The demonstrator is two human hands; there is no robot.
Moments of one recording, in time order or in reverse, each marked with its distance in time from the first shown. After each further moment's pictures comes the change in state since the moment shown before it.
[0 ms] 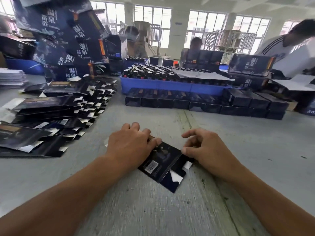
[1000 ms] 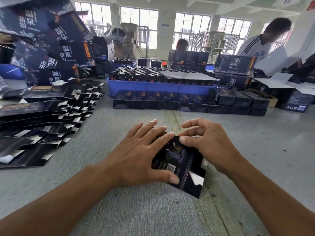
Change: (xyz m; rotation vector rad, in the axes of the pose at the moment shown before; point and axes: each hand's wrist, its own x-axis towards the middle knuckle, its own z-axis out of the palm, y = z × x) left_hand -0.014 0.019 -0.011 -0.173 0.014 0.569; right_hand -0.003 -0.005 -0.026 0.369 0.083 0.075
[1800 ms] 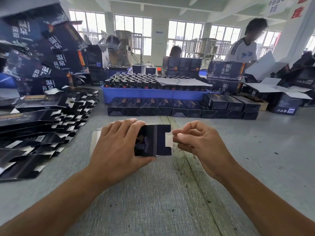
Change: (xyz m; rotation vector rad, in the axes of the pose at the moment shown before) left_hand -0.004 -0.013 -0.012 0.062 0.404 -0.216; right_hand 0.003 0.001 0.003 0.284 0.065 0.007
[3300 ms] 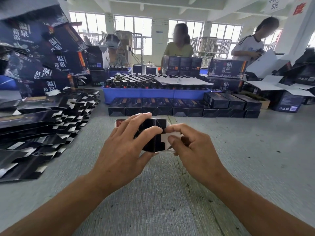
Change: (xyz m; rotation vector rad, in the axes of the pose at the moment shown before) left_hand 0.000 0.013 -0.004 -0.123 0.127 0.170; right_hand -0.019 0.001 0.026 -0.475 0.025 -0.364
